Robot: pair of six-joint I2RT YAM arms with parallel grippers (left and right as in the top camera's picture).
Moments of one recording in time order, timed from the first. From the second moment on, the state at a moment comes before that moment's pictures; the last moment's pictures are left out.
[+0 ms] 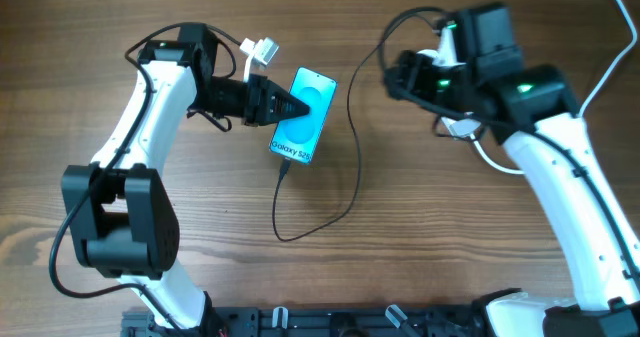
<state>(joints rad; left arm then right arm) -0.08 1.88 1.49 -1.24 1.31 0.38 0.27 1.49 1.51 -0.98 -0.21 0.57</state>
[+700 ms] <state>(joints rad) -0.24 1.88 1.49 -1.39 1.29 0.89 0.19 1.60 1.49 -1.06 -0.20 0.44</state>
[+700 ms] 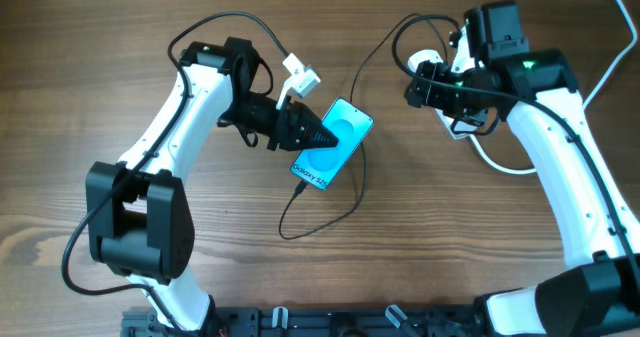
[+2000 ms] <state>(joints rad) -0.27 1.98 1.28 -0.58 0.54 -0.52 0.19 1.61 1.49 -1.06 -0.21 0.44</state>
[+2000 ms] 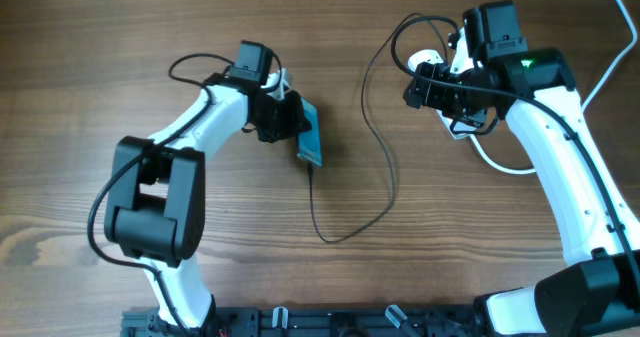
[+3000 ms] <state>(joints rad) -0.29 2.03 1.29 -0.49 0.36 -0.50 0.19 1.62 1.49 -1.07 -0.21 0.44</state>
